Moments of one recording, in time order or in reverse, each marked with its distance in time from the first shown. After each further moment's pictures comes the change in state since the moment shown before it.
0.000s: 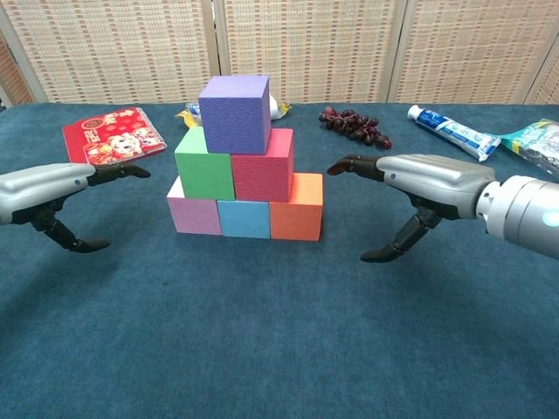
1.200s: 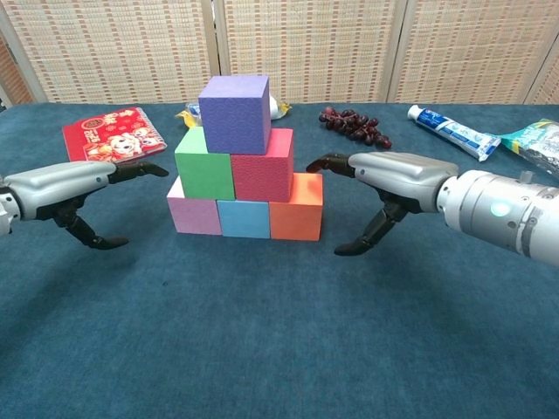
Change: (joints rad) left arm -0.049 -0.029 -0.005 0.011 -0.009 -0.027 0.005; right arm 0.039 -0.069 0.084 0.011 0.119 -0.070 -0.113
